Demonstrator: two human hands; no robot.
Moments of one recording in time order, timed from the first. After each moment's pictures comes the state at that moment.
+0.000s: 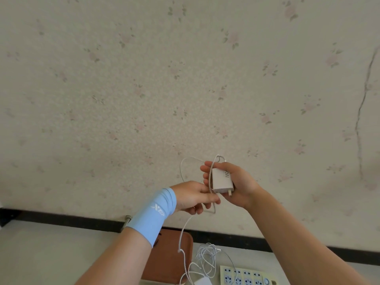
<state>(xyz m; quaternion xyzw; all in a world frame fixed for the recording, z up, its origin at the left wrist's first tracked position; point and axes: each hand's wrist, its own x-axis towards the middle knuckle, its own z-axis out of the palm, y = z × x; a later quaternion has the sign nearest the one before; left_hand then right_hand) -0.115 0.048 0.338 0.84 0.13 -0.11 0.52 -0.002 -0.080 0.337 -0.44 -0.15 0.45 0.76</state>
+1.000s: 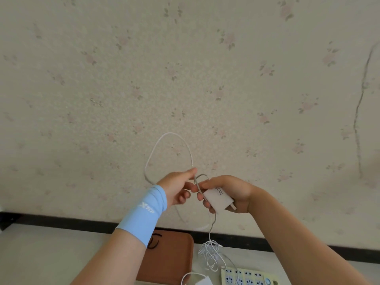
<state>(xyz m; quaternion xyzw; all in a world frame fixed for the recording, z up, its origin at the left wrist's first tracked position) -0.113 0.066 0.347 0.65 0.30 0.03 0.69 -0.002 -0.083 0.331 -0.58 -0.29 0.55 0.53</state>
